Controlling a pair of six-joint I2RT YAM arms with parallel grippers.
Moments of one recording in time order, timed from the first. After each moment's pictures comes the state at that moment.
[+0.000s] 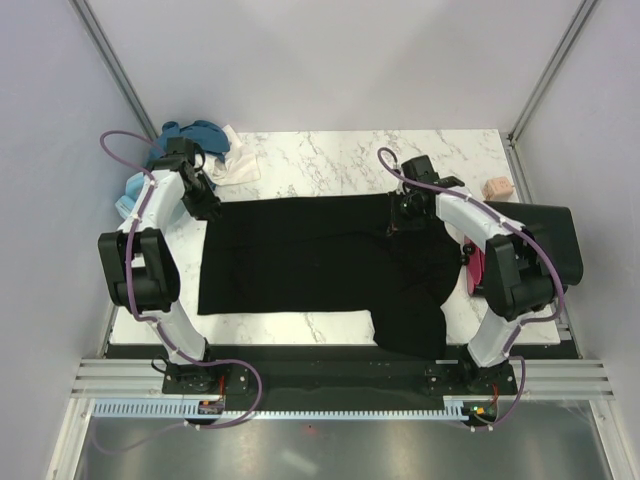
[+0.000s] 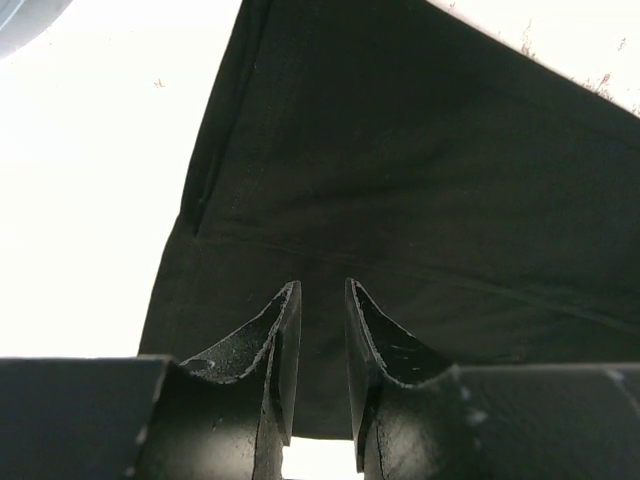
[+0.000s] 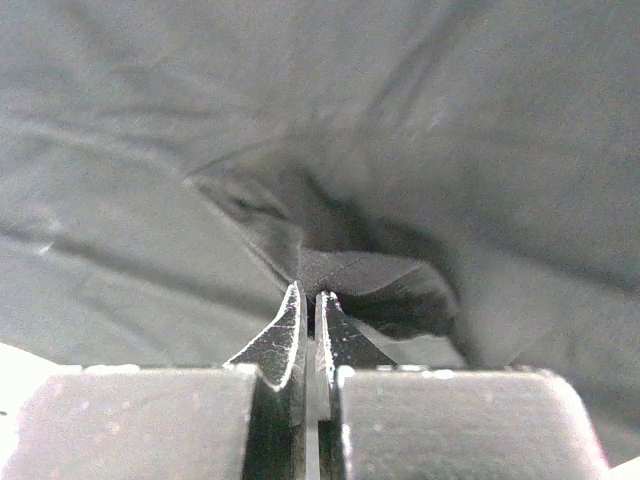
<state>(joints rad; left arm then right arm) 0.08 1.78 1.49 -0.88 0.03 -0.42 0.29 1.80 1.31 -0.61 -0.19 0.25</state>
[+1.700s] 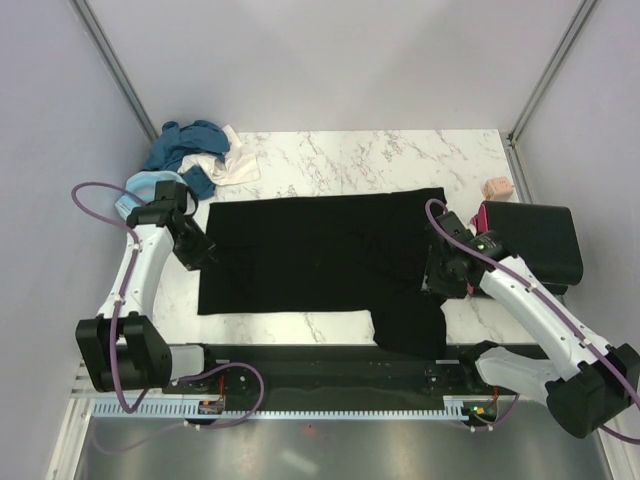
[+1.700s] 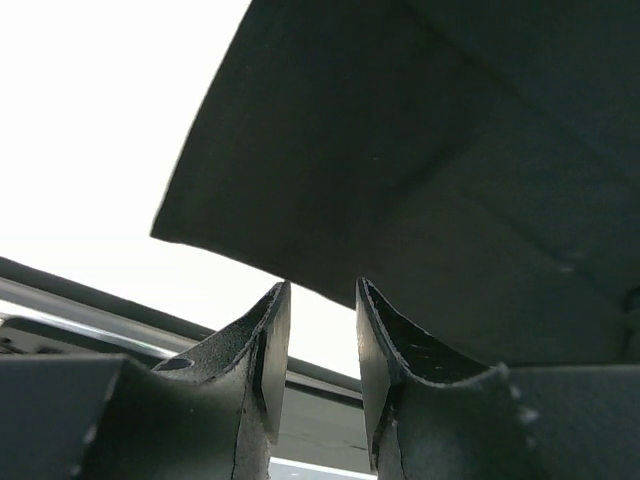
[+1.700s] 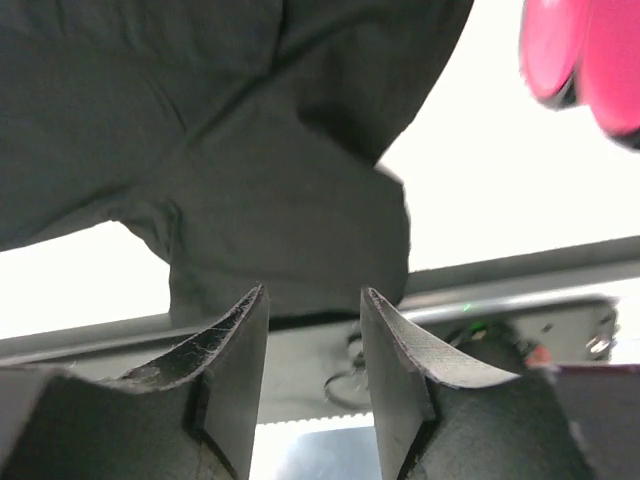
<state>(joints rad) 0.08 1.29 1.08 -1.05 -0.02 -0.59 0.47 1.09 0.97 -1.14 0.18 0.70</state>
